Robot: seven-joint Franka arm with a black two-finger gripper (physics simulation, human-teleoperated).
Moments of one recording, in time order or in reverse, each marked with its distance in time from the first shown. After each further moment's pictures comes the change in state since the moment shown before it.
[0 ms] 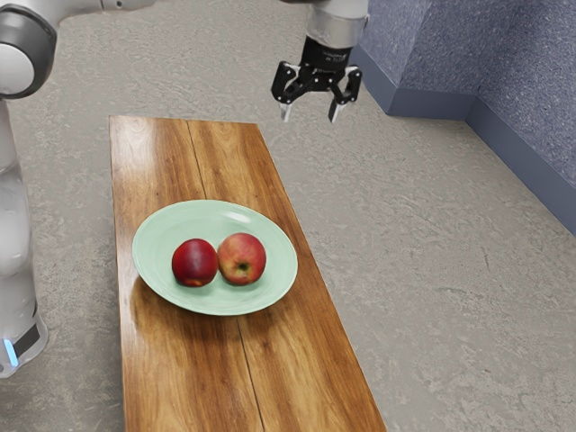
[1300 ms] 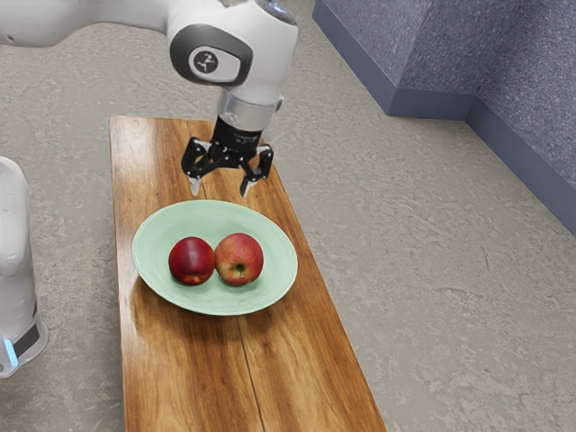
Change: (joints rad) arm -0.050 -0.453 -0.022 -0.760 -0.132 0.186 -0.057
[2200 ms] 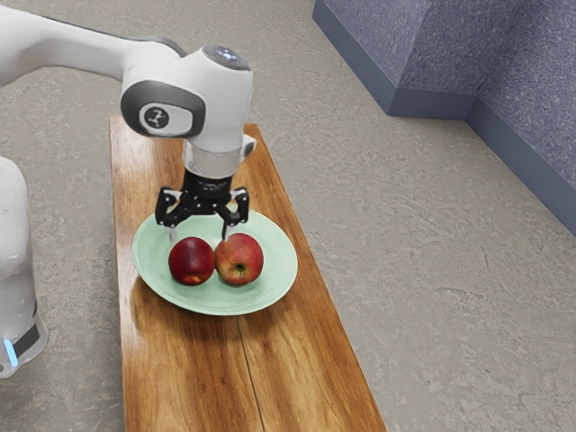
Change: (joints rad) arm 0.015 -0.201 -0.131 -0.261 -0.151 0.185 0.039
